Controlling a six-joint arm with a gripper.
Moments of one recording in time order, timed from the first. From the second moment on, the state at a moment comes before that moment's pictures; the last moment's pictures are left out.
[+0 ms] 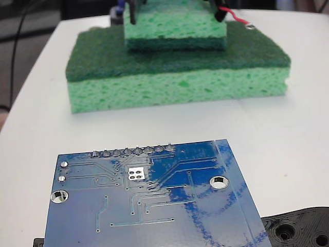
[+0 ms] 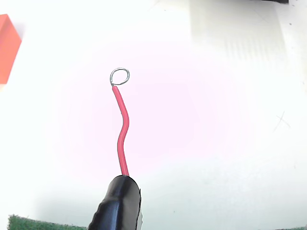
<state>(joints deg) 7.1 174.9 171.8 44.6 -7.1 0.9</state>
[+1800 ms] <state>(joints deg) -25.5 133.2 136.9 40.6 16.3 12.0</state>
